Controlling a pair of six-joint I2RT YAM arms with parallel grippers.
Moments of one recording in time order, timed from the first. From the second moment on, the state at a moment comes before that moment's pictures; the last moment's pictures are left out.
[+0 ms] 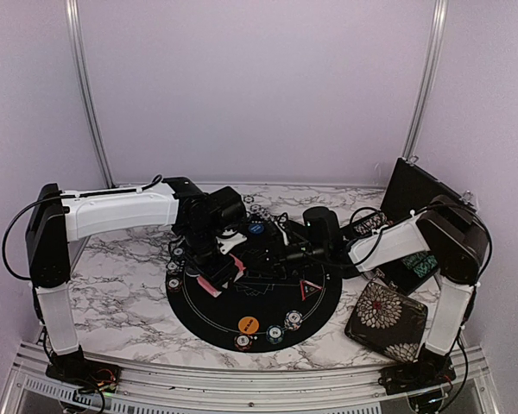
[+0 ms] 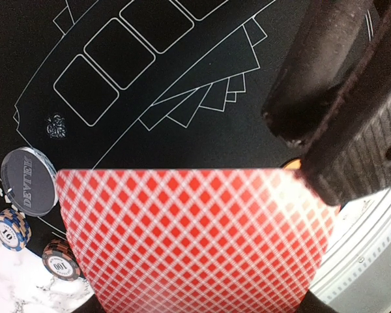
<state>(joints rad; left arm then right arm) -0.90 1.92 1.60 -1.11 0.10 -0.12 0.75 1.88 0.93 0.57 -0.80 1.06</state>
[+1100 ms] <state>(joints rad) -0.90 1.93 1.60 -1.11 0.10 -0.12 0.76 1.88 0.93 0.61 -0.80 1.10</state>
